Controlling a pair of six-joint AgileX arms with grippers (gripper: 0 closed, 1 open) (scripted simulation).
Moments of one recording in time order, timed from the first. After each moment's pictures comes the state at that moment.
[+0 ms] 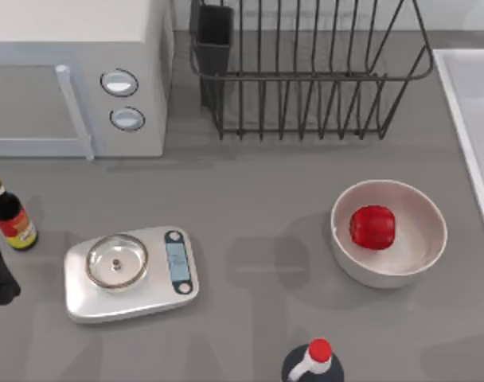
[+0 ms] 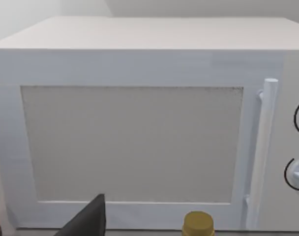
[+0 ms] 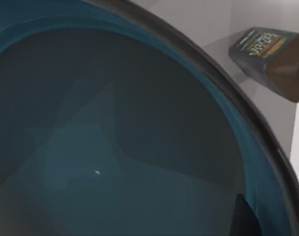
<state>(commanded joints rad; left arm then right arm) 0.00 0.00 0.00 0.00 0.00 0.00 -0.78 1.53 1.64 -1.59 -0.07 -0.77</state>
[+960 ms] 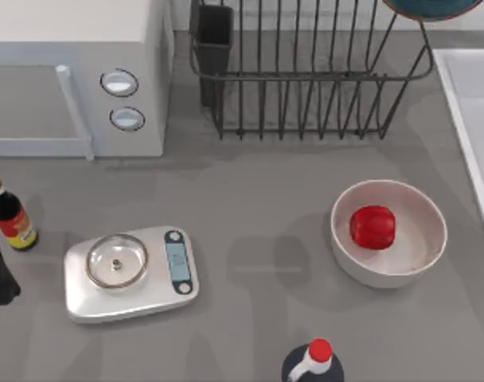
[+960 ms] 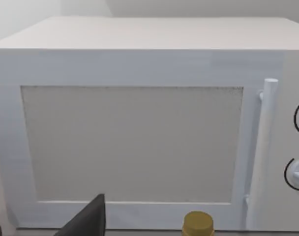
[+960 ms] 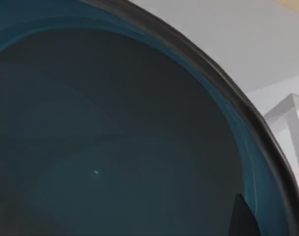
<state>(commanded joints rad) 0.00 0.00 0.00 0.00 0.00 0.00 0.36 1.68 1.65 -0.54 0.52 -0.18</state>
